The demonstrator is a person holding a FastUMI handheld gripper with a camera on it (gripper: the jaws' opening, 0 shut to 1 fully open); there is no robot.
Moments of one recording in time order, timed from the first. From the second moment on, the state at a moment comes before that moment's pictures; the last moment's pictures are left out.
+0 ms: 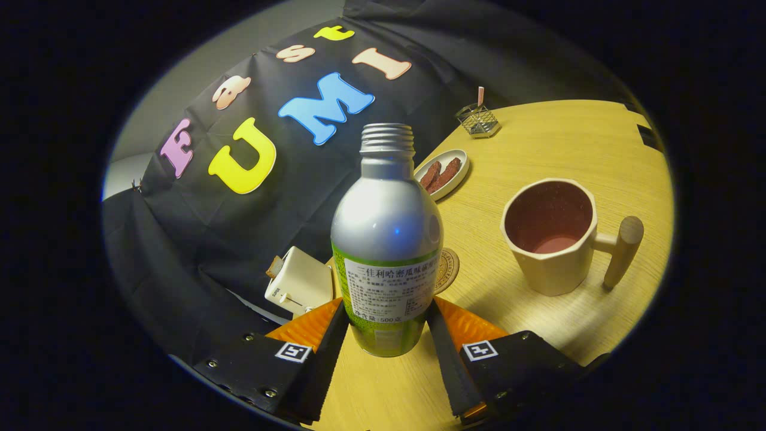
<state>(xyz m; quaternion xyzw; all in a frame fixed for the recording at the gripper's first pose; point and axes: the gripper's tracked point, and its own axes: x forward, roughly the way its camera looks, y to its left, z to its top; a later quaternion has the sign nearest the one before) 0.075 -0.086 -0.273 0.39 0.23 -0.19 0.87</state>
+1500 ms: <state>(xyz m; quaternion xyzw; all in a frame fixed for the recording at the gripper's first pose) 0.167 -0.148 -0.315 0.10 0.26 -0.21 0.94</state>
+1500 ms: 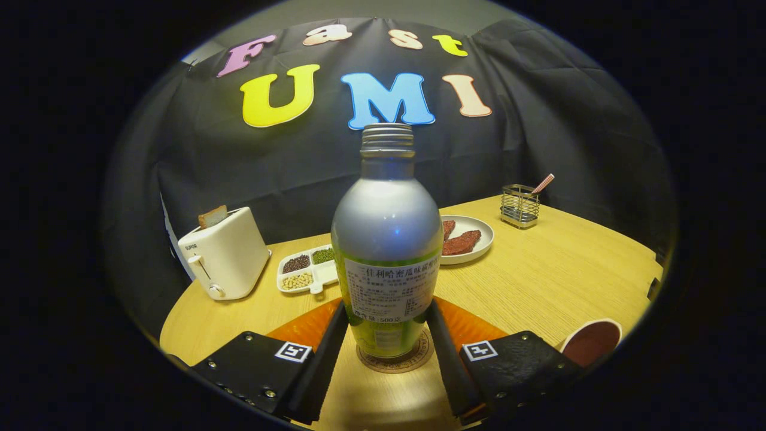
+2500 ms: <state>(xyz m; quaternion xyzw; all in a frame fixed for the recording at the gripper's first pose) 0.173 -0.143 -0.356 0.02 0.30 -0.17 0.94</state>
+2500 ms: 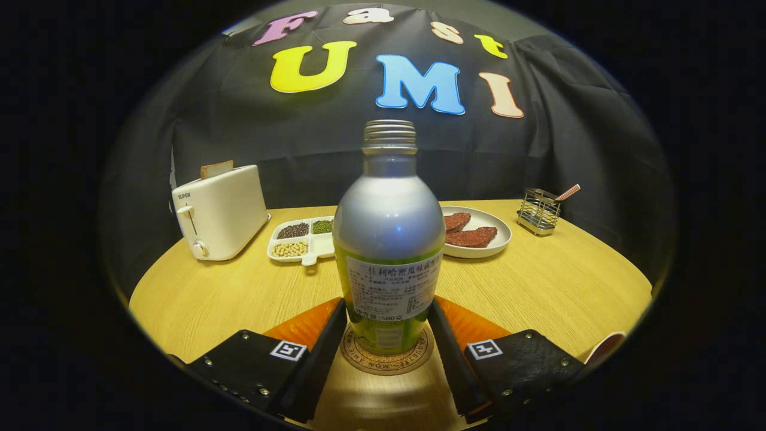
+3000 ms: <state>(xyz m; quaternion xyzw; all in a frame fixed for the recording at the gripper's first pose) 0.162 -0.134 -0.333 0.03 0.29 -0.14 0.95</state>
